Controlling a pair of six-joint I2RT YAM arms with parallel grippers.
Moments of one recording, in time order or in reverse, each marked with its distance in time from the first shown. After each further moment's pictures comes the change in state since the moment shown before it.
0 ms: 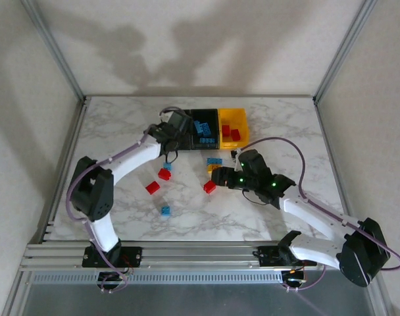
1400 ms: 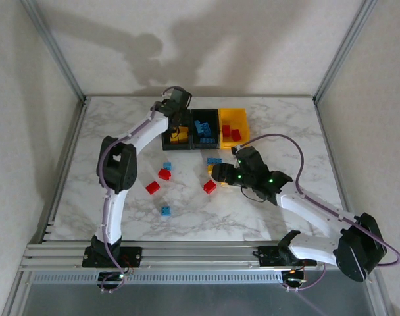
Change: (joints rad) left arm 0.126 0.349 0.439 -0.076 0.080 0.117; right arm 0.000 0.031 0.039 -0.037 0.103 -0.002
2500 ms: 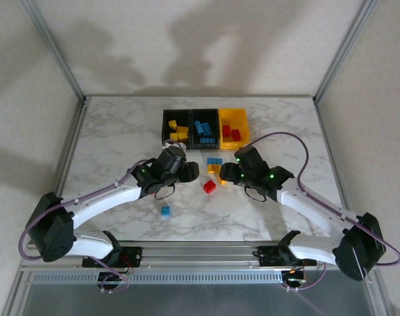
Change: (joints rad) left arm -0.360 -0.793 -0.959 0.278 0.165 -0.159; right arm -0.003 0.003 0.071 -0.231 0.159 0.084
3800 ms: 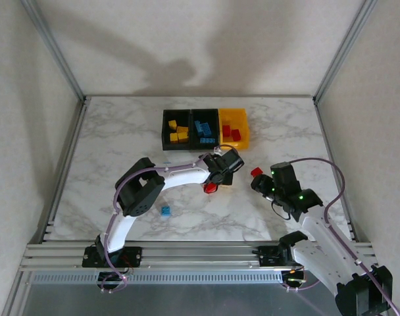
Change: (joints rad) left arm -0.163 0.764 0.643 -0.212 -0.125 -0.011; right arm -0.325 -0.348 -0.269 -0.114 -0.046 0.012
